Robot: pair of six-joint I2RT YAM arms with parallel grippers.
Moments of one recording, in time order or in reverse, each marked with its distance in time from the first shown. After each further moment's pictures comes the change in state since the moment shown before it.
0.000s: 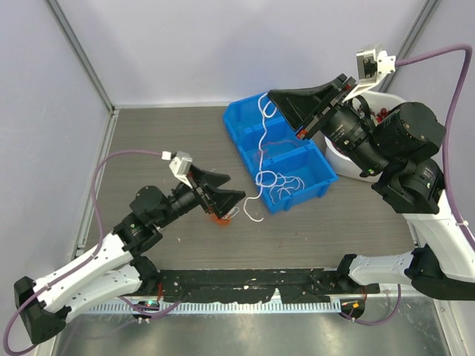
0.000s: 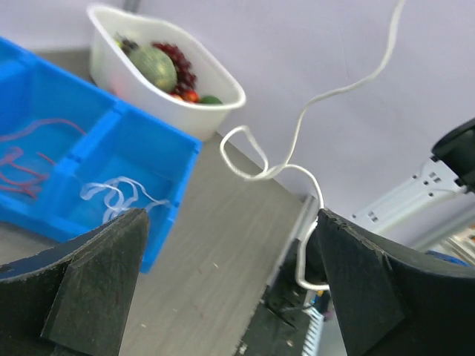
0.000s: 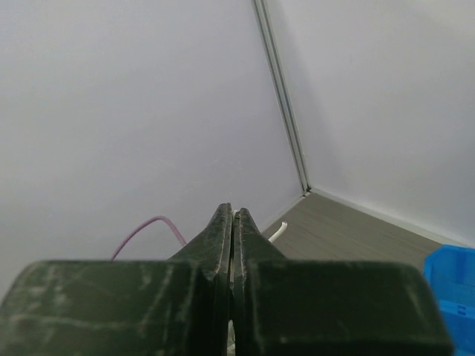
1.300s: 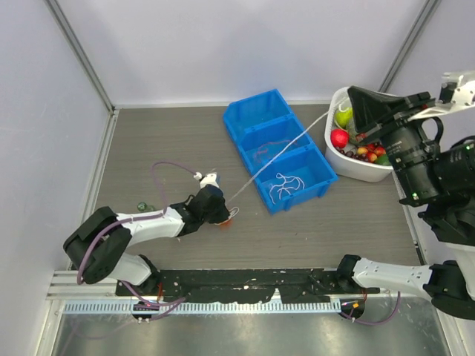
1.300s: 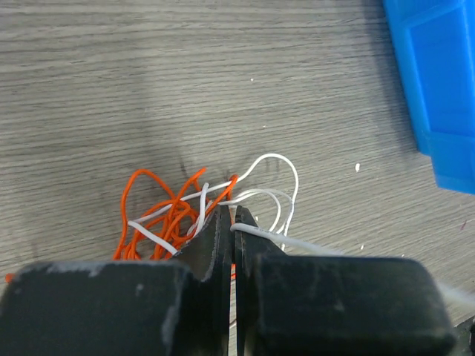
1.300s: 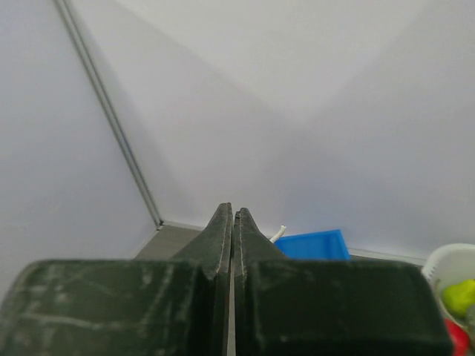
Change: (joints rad) left arm 0.050 0.686 -0.086 -0.177 -0.305 -0.280; right arm 0.001 -0.201 -0.091 -0.015 0.432 -0.280
